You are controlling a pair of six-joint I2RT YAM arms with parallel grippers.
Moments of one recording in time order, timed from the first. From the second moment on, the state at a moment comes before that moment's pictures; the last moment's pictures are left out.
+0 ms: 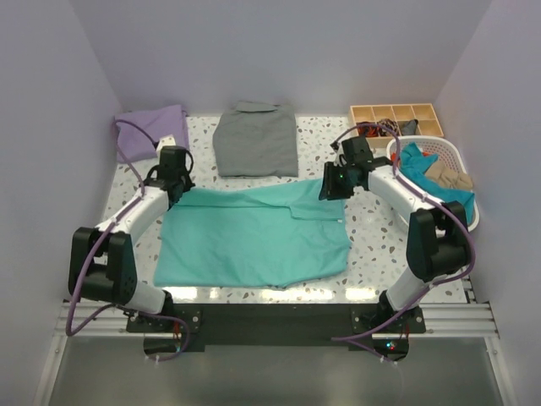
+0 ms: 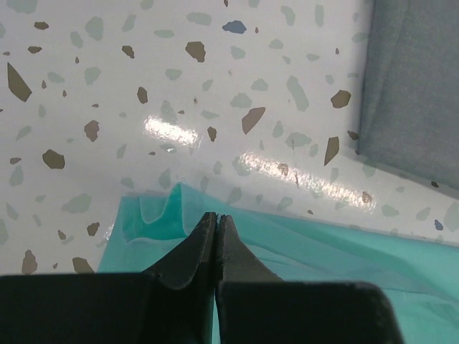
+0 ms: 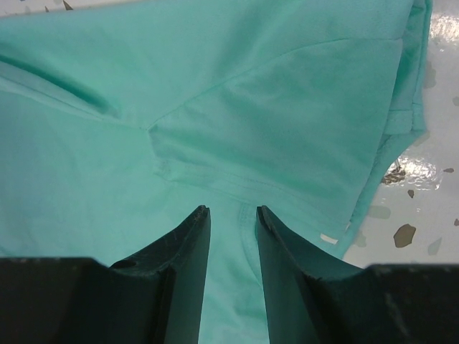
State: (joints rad) left arm -0.15 1.49 0.93 -0.22 -0.33 -0.41; right arm 0.28 1.66 1.20 -0.56 -0.23 0.30
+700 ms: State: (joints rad) left arm -0.15 1.32 0.77 -0.33 -0.42 -0.50; right arm 0.29 1.66 1.15 -0.57 -0.23 0.30
